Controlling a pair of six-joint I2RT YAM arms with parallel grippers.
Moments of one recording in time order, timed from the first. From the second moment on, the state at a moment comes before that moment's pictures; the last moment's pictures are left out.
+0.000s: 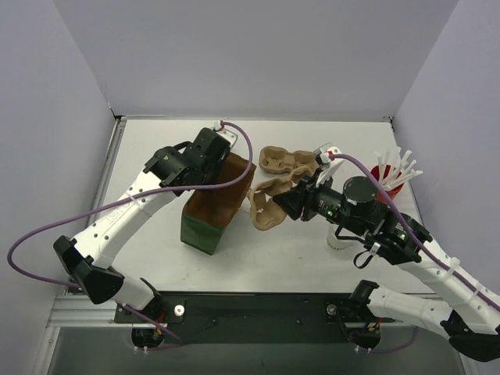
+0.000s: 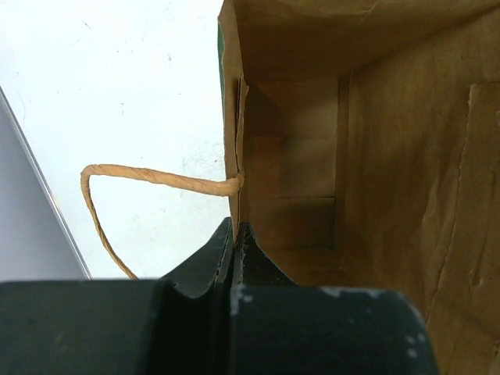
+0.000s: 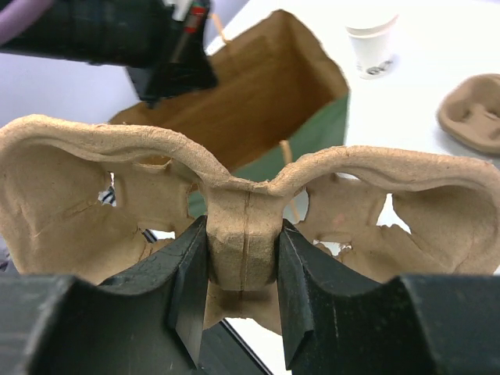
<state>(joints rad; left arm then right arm) -0.74 1.47 1.67 -1.16 -0.42 -0.13 0.89 0.86 1.12 -0.49 0.09 0.39</state>
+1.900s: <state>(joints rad) -0.79 1.30 1.64 -0.96 0.18 -0.26 0.91 1.16 1.28 -0.58 -0.18 0.18</state>
